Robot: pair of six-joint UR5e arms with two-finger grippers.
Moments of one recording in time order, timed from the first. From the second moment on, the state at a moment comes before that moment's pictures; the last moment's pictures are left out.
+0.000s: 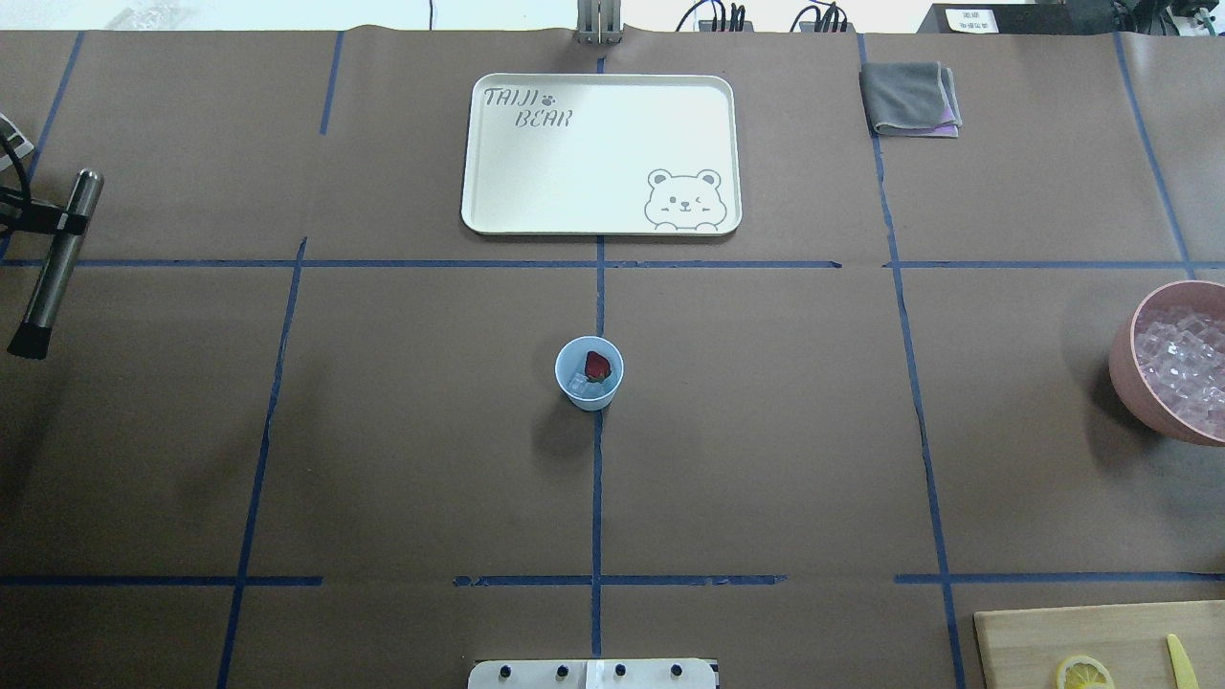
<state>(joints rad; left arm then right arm) -1.19 -1.67 -1.83 -2.20 -2.28 -0.43 1.63 -1.76 1.85 -1.74 2.30 -0.33</state>
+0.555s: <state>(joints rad) -1.15 -1.80 -1.75 -2.62 -2.28 -0.52 1.63 -1.76 1.84 -1.74 2.30 -0.33</state>
